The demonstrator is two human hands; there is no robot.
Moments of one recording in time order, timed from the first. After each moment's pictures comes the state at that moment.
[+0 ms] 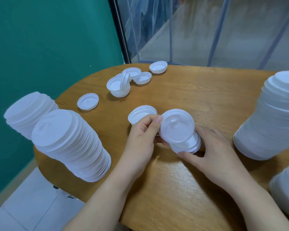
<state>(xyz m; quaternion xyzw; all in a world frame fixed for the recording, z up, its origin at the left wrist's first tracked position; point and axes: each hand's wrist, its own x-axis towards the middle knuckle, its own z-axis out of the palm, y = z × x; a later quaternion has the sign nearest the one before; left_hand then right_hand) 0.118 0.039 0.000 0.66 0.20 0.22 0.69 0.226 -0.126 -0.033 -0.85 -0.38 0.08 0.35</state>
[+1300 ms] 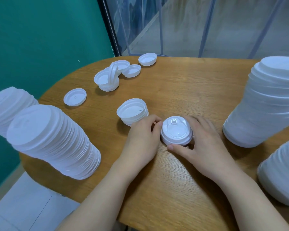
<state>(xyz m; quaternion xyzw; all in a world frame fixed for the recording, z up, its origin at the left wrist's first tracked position) 0.134 0.033 -0.017 0.88 0.26 0.14 0.37 0.225 -0.126 -0.045 -0.86 -0.38 0.04 0.34</state>
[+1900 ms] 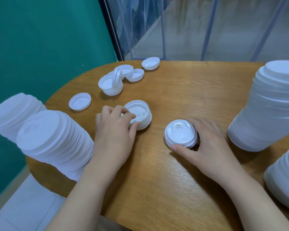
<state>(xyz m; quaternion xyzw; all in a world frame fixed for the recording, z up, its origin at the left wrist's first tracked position) 0.101 0.086 0.000 0.94 0.25 0.24 0.01 0.225 -0.123 -0.043 -0.85 -0.37 0.03 0.37</state>
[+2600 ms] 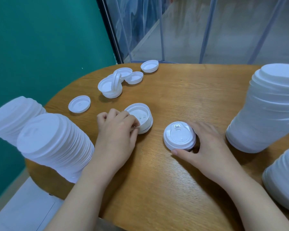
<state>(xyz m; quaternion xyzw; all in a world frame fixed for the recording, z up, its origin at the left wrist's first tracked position) 0.100 0.085 0.004 0.95 0.19 0.23 0.02 0.228 -0.125 -0.039 -0.85 -0.37 0.05 0.36</state>
